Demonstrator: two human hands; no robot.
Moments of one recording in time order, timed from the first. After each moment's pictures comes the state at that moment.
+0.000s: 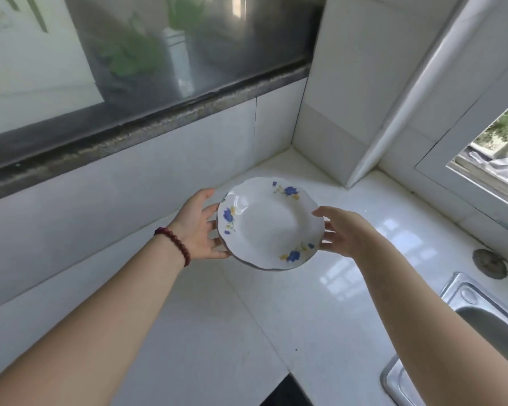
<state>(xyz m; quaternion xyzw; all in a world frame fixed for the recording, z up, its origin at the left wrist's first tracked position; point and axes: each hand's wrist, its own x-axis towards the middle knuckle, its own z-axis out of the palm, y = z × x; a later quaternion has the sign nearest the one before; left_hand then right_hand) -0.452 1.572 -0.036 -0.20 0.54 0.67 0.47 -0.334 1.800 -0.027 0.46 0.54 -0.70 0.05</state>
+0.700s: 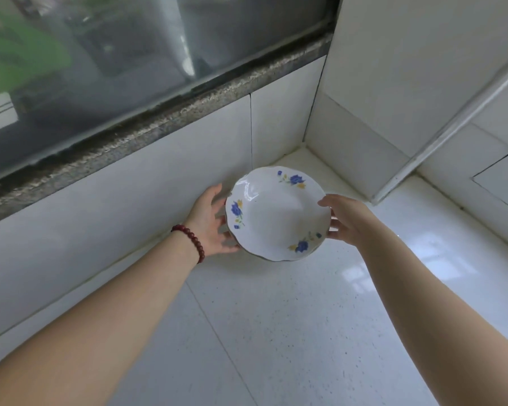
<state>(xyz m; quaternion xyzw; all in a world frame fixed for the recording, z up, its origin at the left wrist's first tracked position) -0.559 1.669 -0.092 -0.26 0.56 0.65 0.45 -0.466 1.885 -0.091 0.48 0.55 -0.68 0.06</state>
